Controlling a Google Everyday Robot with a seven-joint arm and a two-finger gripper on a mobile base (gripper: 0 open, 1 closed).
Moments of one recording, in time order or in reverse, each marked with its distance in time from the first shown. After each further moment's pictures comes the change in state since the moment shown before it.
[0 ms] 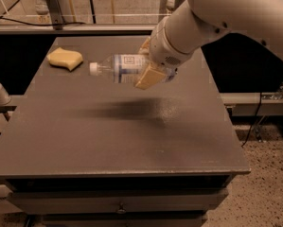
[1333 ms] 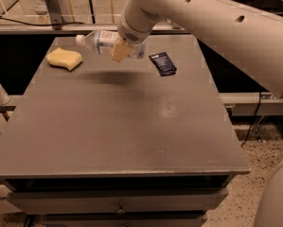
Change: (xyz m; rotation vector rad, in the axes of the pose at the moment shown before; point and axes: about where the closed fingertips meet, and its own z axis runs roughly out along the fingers) arm -0.033 -0.116 0.089 0.143 0.079 0.117
